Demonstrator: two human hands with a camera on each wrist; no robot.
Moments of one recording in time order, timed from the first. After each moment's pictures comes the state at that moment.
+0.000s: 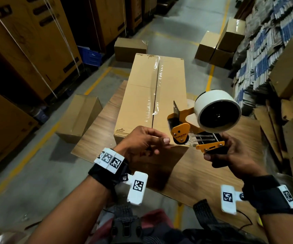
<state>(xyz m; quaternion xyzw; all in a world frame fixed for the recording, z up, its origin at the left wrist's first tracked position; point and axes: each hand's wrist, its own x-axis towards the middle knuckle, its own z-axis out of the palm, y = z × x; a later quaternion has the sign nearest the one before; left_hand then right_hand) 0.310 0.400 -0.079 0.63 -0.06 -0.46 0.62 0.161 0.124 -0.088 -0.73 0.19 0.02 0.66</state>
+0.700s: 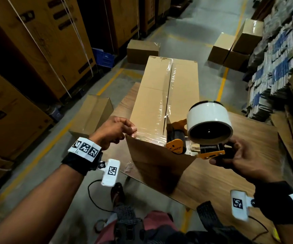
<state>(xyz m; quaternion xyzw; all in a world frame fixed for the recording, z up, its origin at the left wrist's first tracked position) 0.378 0.485 -0.082 0.77 0.02 -0.33 0.54 0.179 0.138 -0.079 -0.77 0.18 0.02 0.61</state>
